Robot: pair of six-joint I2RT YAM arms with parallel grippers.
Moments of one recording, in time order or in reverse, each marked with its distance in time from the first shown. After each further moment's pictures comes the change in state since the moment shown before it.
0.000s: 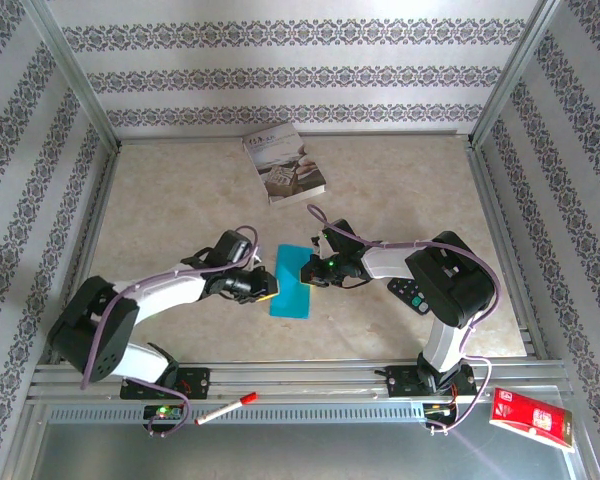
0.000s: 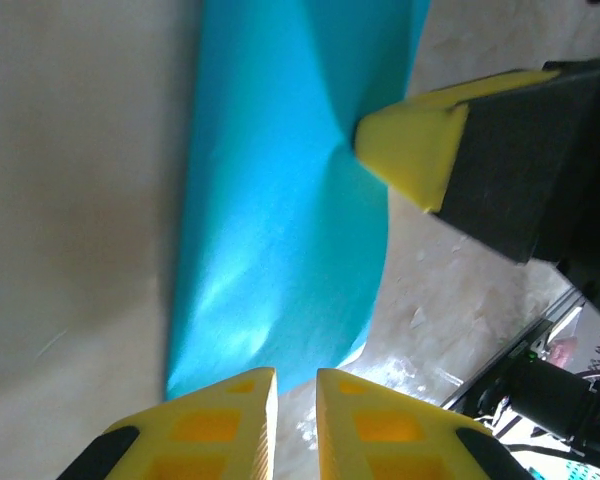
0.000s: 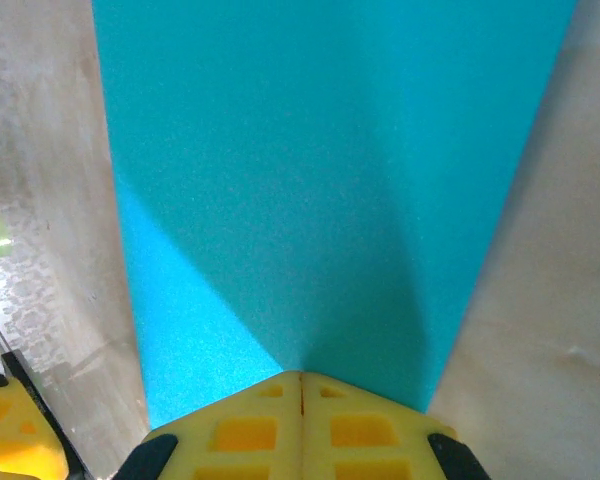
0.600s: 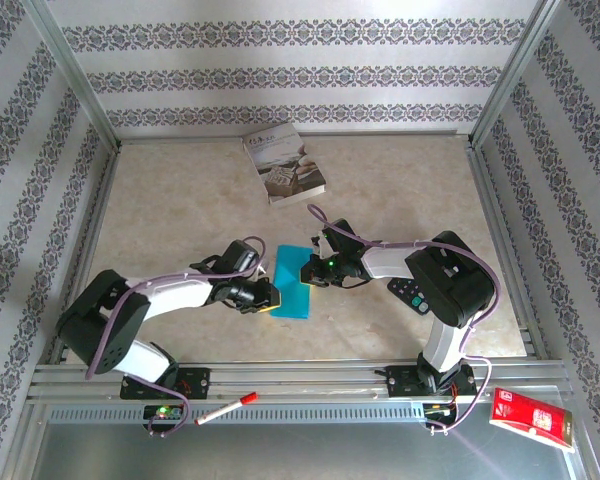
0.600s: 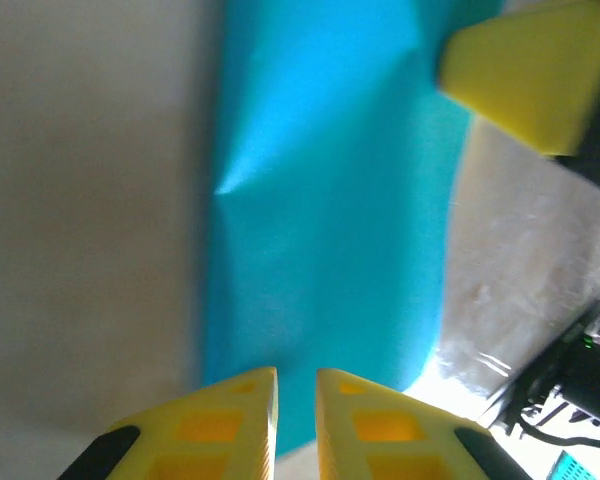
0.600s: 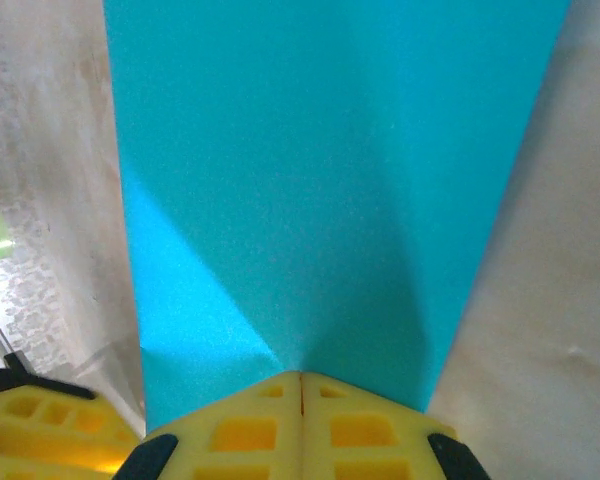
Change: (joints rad) left arm -0.060 0.048 -0.052 0.021 -0.020 0.002; right arm 0.000 0.002 0.002 -0.002 -0.002 0.006
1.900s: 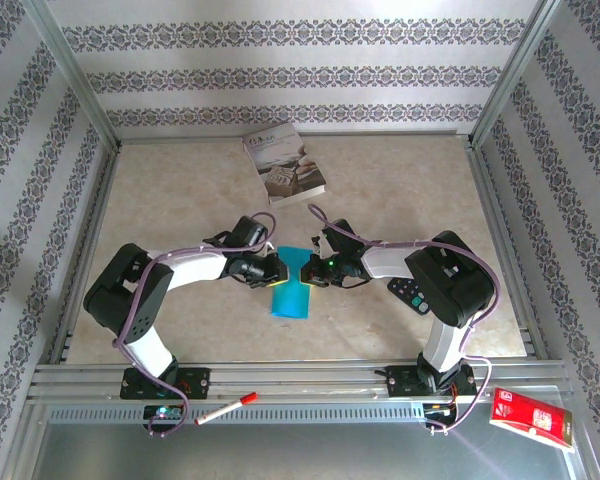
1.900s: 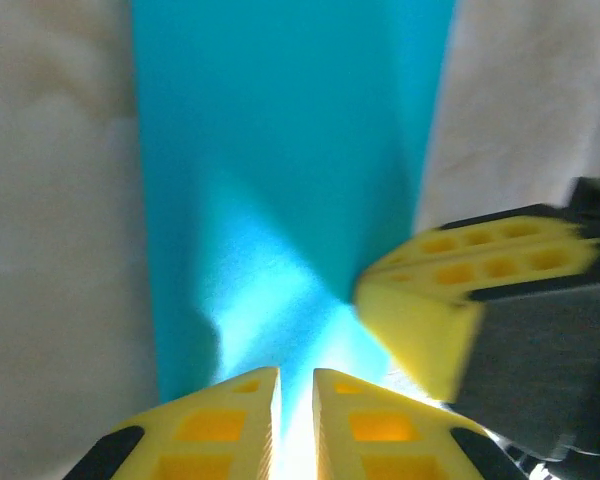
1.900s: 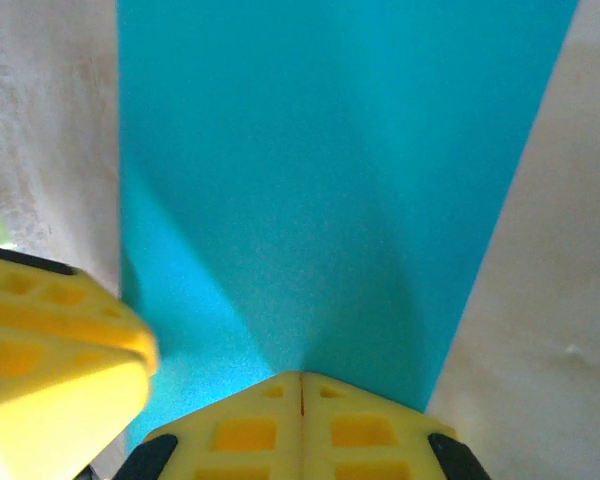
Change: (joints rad) left arm 0.073 0.194 0.224 -0.021 -0.012 0.084; right arm 0.000 0.002 0.002 0.000 -0.002 0.011
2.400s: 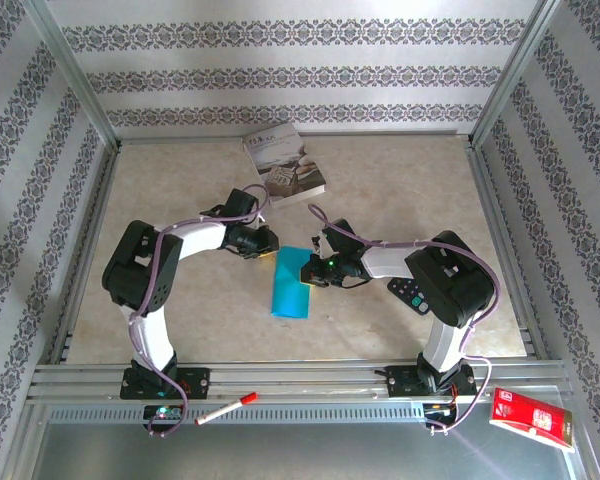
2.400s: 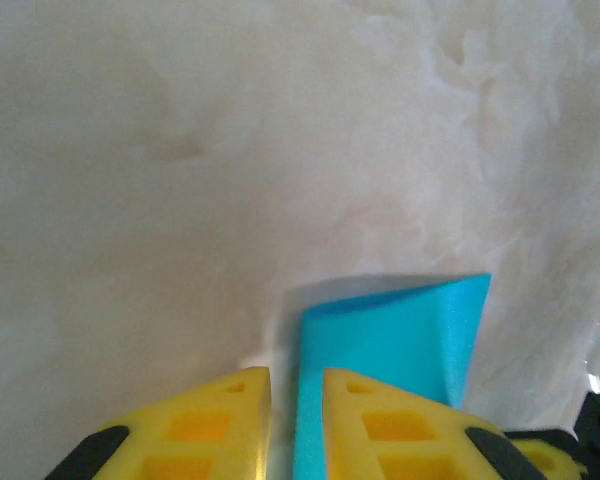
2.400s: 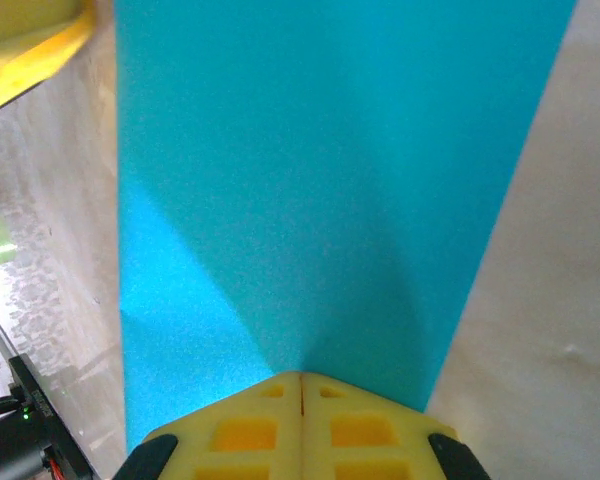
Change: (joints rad) left arm 0.155 0.153 0.233 -0.085 -0.049 0.138; right arm 0.000 0.000 0.000 0.000 0.000 0.004
